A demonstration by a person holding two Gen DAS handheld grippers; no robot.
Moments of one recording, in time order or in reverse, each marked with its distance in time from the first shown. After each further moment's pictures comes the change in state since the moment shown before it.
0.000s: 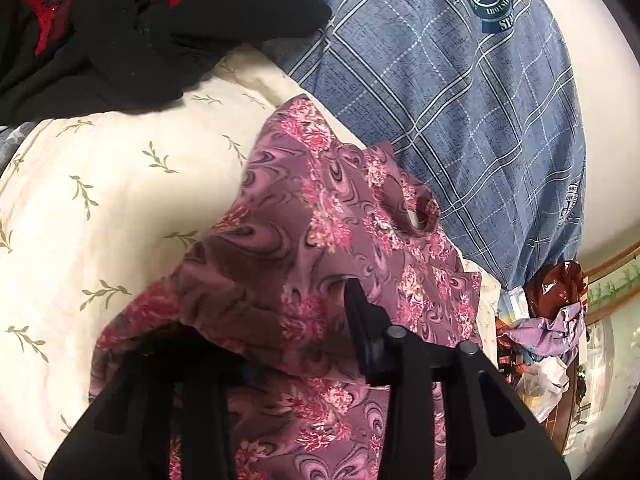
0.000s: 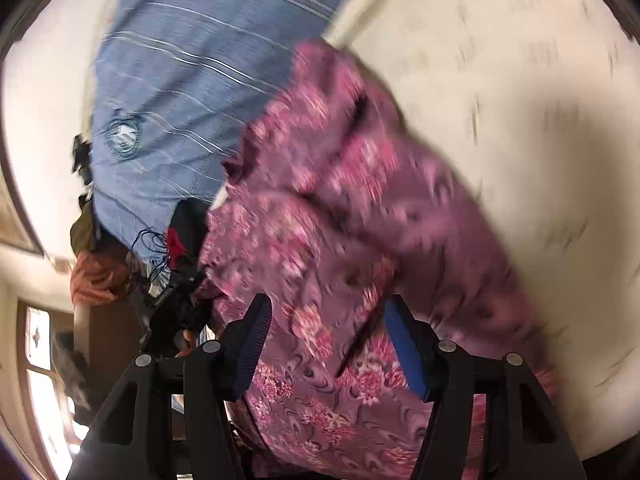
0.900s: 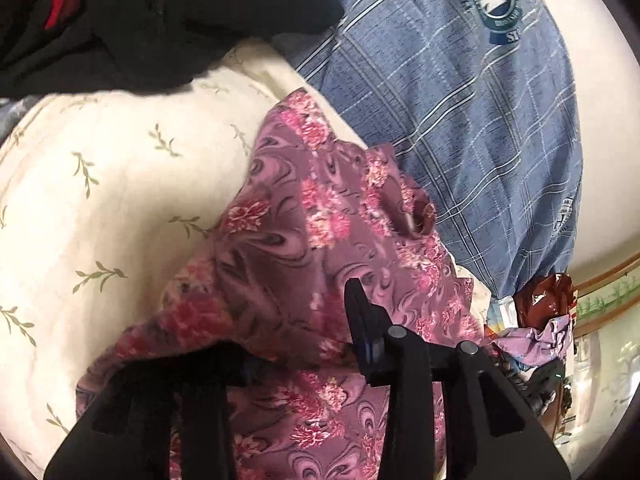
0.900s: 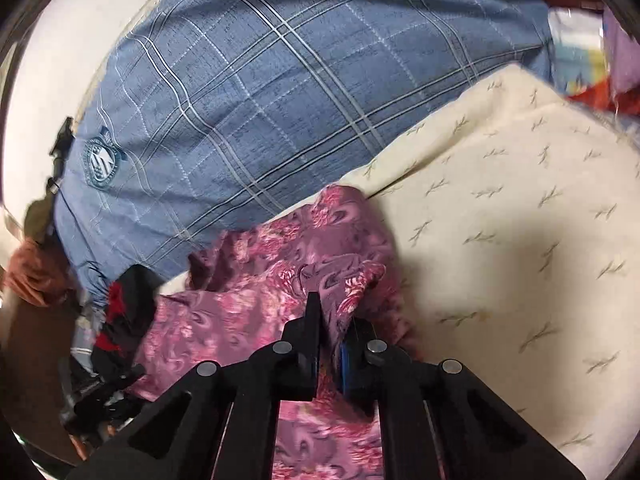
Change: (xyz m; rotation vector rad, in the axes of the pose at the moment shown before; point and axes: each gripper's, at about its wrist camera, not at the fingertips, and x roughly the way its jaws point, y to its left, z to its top) left arm 0.003 0.008 -0.002 -0.071 0.014 -0.034; right arm 0.025 0.066 0.110 -0.344 -0.324 -0.212
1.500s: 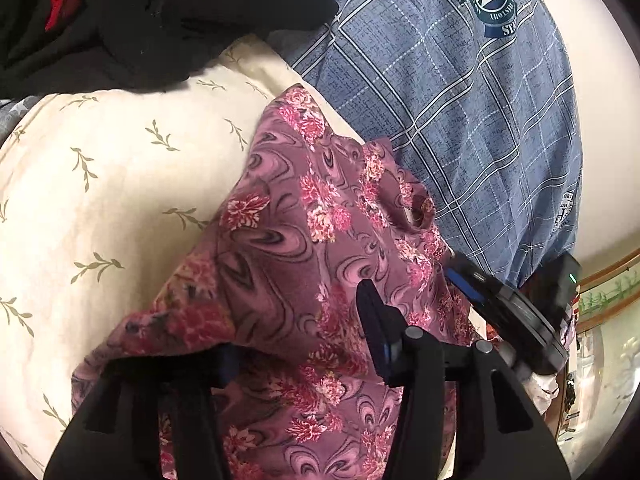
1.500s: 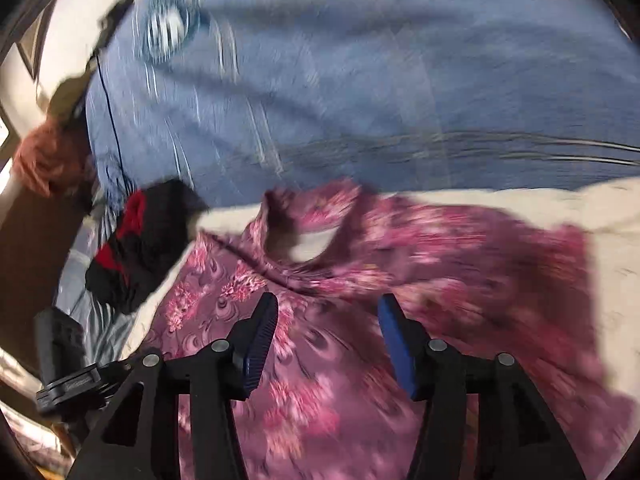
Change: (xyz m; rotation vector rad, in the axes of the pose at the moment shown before) left arm -0.004 -0.006 -0.003 0.028 -0.004 0.010; right arm 0.115 0.139 0.016 -0.367 0.239 0.111
